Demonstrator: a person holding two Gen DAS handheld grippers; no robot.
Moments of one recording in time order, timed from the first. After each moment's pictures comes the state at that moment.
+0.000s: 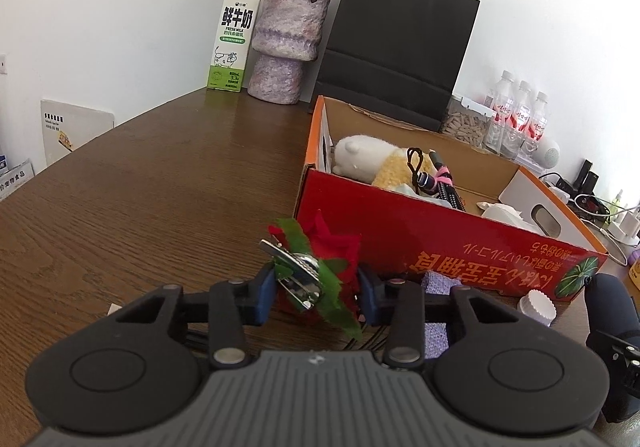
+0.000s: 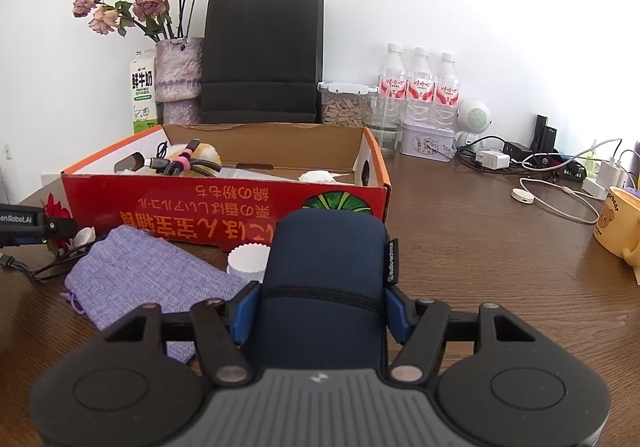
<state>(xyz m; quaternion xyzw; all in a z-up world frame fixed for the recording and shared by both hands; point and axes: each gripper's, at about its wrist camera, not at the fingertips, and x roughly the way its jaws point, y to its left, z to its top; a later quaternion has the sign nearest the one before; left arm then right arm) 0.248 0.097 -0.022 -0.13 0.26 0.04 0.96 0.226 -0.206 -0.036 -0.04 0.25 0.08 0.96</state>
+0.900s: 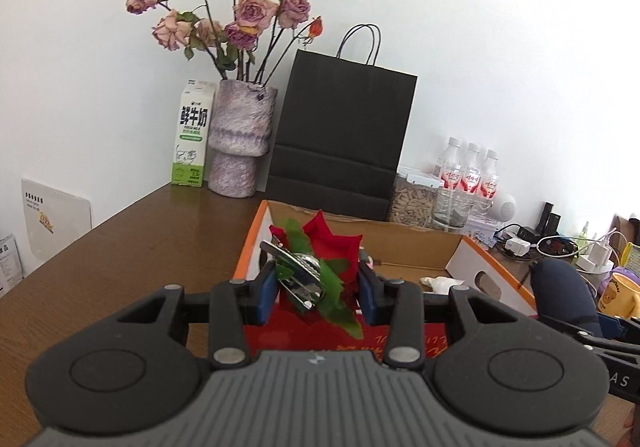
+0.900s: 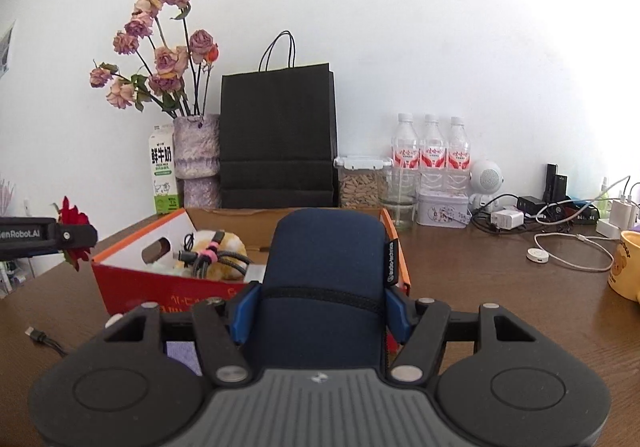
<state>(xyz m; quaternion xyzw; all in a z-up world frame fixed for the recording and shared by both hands) 0.235 0.057 0.045 -0.09 0.15 0.01 0.98 0.234 -0.199 0.011 0.00 0.15 0.12 0.98</state>
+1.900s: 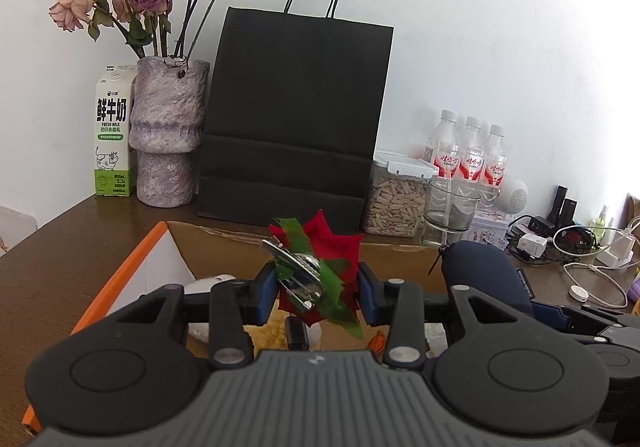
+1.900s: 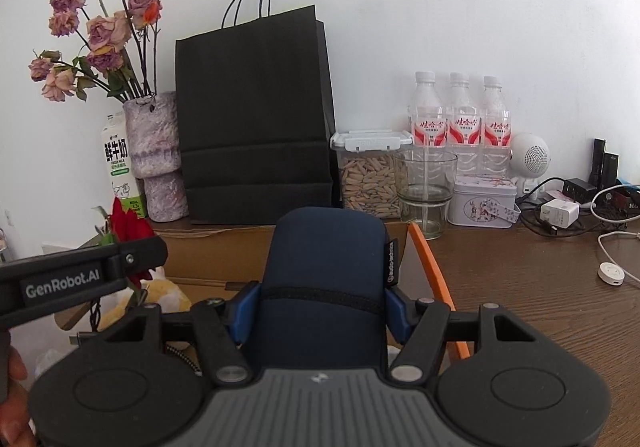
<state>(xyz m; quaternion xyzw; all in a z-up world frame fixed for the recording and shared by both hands) 0.391 0.003 0.019 -0.07 0.17 -0.02 0.98 0.411 -0.178 -0.011 0.03 0.21 0.12 0.97</state>
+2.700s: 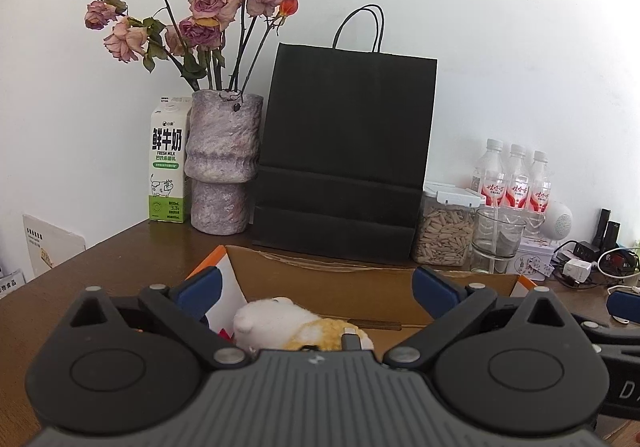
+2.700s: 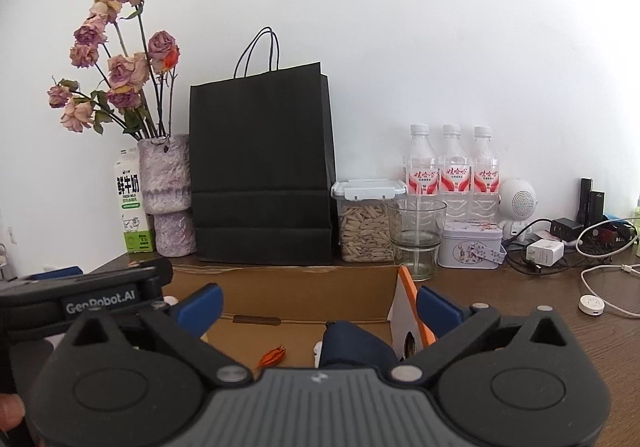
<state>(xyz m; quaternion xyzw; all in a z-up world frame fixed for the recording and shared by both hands) 0.375 0.009 0.021 -0.06 0.12 0.07 0.99 0.374 -0.184 0.009 0.02 0.14 0.12 0.98</state>
